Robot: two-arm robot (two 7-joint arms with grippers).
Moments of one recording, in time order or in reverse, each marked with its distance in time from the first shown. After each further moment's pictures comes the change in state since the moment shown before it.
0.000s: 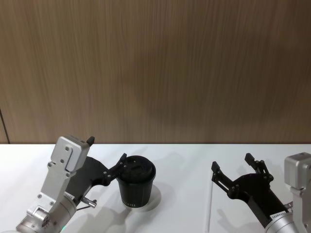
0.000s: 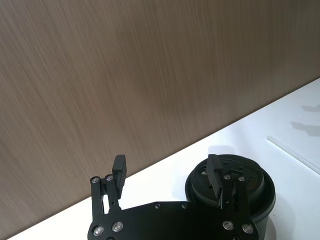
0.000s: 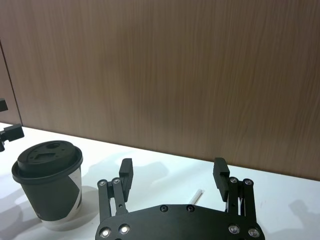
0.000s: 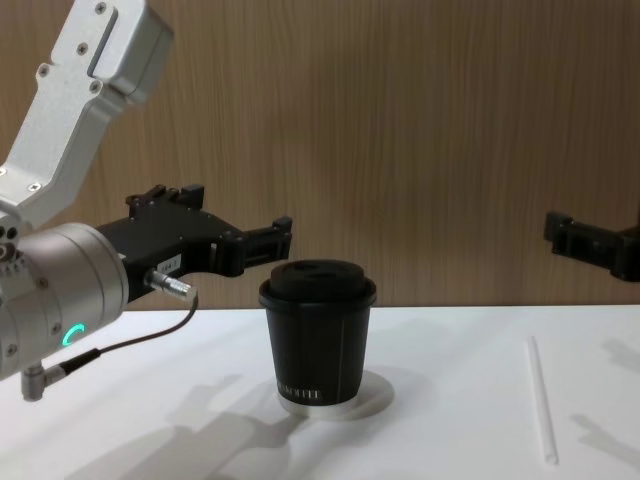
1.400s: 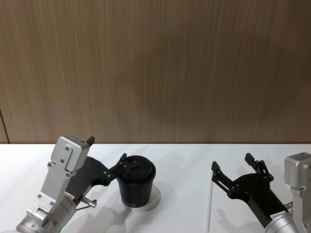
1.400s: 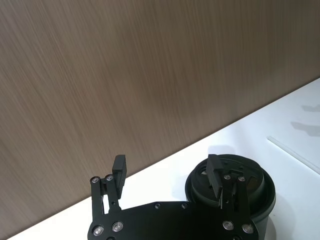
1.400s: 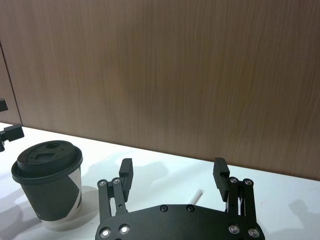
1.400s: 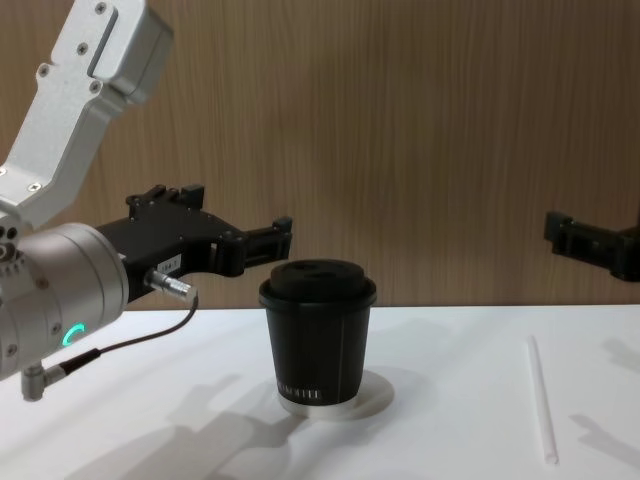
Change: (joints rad) left arm 0.000 0.000 0.000 0.000 0.000 0.000 0.000; right arm 0.000 0.000 0.000 0.000 0.000 0.000 0.000
